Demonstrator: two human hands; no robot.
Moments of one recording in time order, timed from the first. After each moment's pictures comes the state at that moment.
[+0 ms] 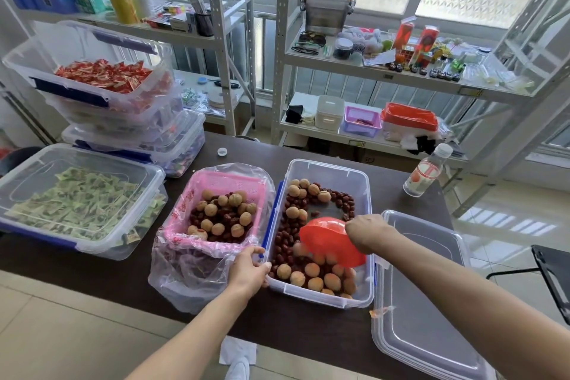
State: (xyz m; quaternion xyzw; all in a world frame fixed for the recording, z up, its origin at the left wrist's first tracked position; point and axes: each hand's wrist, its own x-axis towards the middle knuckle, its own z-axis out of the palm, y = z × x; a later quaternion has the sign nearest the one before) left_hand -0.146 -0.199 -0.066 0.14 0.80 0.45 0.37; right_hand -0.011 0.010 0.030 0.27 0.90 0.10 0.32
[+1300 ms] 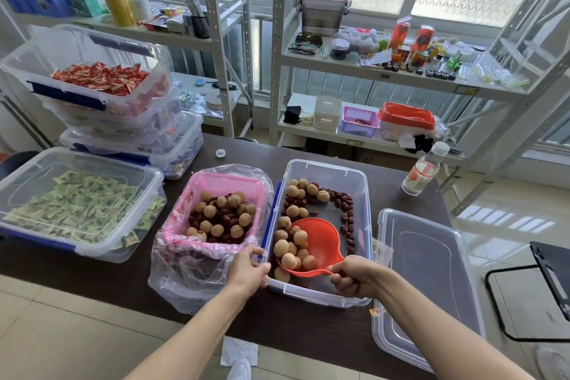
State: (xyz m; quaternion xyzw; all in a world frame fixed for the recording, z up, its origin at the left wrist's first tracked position) left_hand -0.148 -0.199 -0.069 0.14 0.79 0.46 0.37; right_hand 0.024 -0.024 -0.041 0.50 0.43 -0.73 0.19
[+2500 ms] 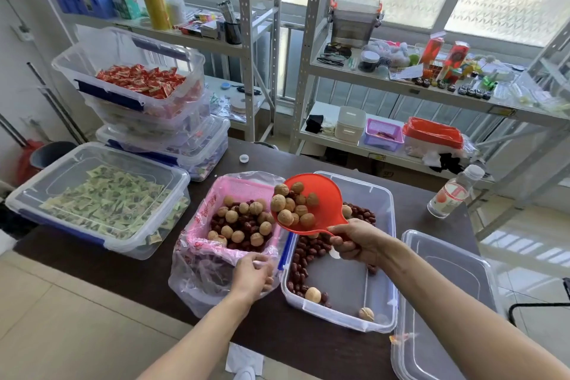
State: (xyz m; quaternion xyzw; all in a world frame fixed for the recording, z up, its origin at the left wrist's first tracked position) left_hand -0.173 -0.212 -0.061 0.07 0.76 0.53 0.37; right_hand -0.061 0.001 0.012 0.40 0.46 -0.79 0.07
